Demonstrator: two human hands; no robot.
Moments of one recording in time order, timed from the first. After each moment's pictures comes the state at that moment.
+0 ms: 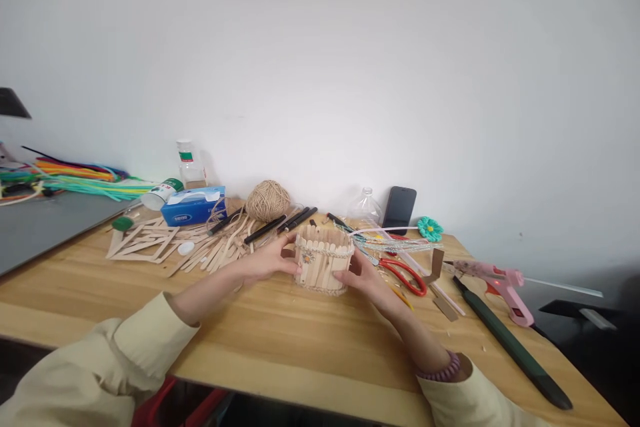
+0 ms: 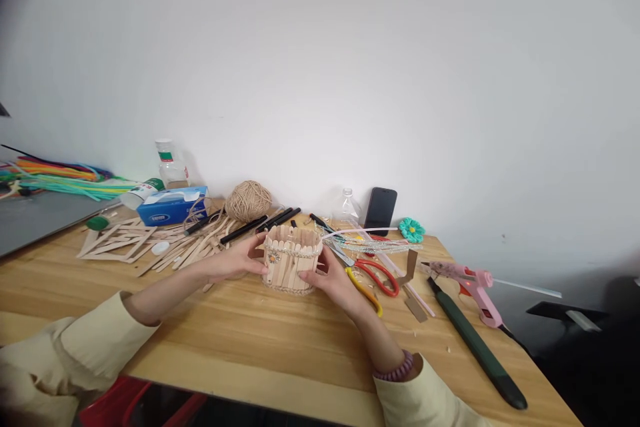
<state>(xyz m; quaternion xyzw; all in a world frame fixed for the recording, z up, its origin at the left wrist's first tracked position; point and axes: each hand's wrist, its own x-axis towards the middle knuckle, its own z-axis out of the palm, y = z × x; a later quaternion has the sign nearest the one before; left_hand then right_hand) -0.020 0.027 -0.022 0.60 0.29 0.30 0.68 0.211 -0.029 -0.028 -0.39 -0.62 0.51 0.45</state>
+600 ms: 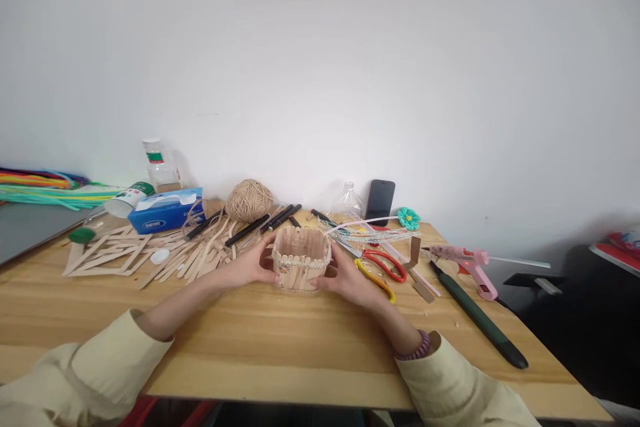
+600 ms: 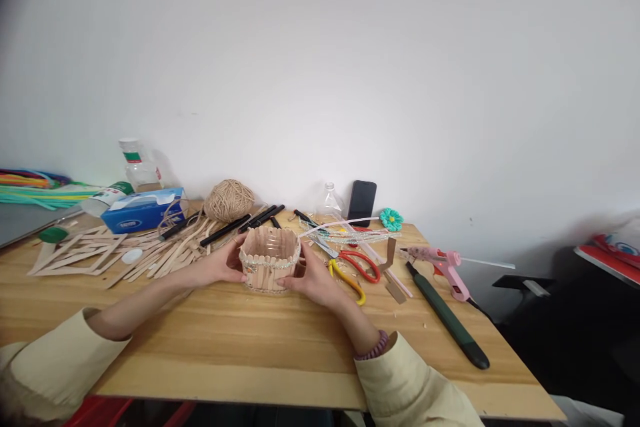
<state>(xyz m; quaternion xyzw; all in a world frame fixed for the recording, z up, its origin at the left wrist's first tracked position) -0.030 0.042 -0.062 0.66 0.22 0.29 0.65 0.205 -0.031 -0.037 -0.38 -0.64 0.50 0.44</state>
